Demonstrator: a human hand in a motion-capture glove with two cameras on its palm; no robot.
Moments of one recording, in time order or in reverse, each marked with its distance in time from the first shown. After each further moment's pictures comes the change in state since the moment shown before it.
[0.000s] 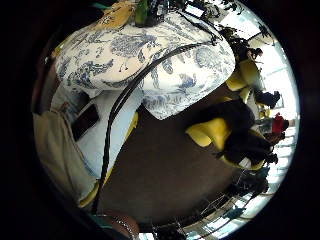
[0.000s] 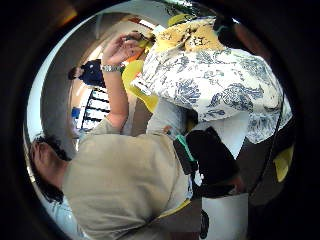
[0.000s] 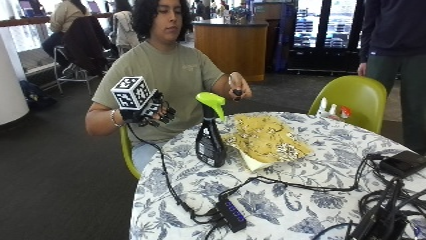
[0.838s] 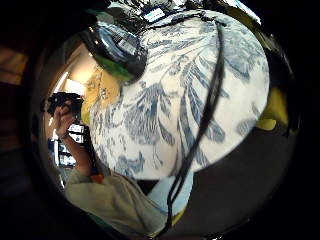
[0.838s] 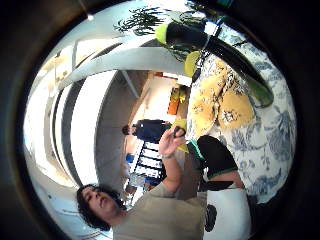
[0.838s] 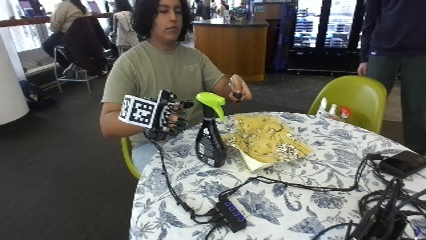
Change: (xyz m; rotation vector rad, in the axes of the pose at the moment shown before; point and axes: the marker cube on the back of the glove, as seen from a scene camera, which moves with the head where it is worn) arm 0.015 -0.116 -0.012 0.426 -0.555 0.290
